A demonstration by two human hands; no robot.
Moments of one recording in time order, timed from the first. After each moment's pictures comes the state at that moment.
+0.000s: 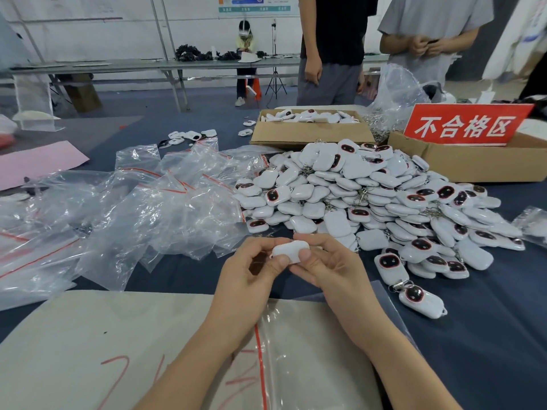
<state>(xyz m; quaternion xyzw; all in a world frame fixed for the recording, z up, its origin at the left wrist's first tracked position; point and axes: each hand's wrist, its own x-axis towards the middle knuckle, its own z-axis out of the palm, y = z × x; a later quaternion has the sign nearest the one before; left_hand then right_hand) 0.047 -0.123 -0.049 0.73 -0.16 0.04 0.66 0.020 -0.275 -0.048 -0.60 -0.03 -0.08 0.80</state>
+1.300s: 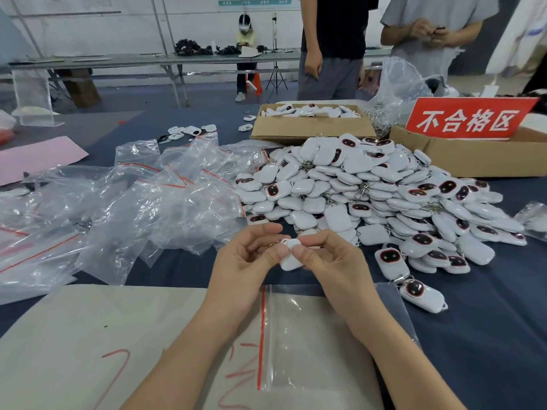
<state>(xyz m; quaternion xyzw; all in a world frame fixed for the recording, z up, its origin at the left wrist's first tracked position) 0.054 -0.122 -0.046 0.61 -0.15 -0.02 0.78 0.021 -0.275 -0.047 -0.68 0.02 -0.12 0.72</state>
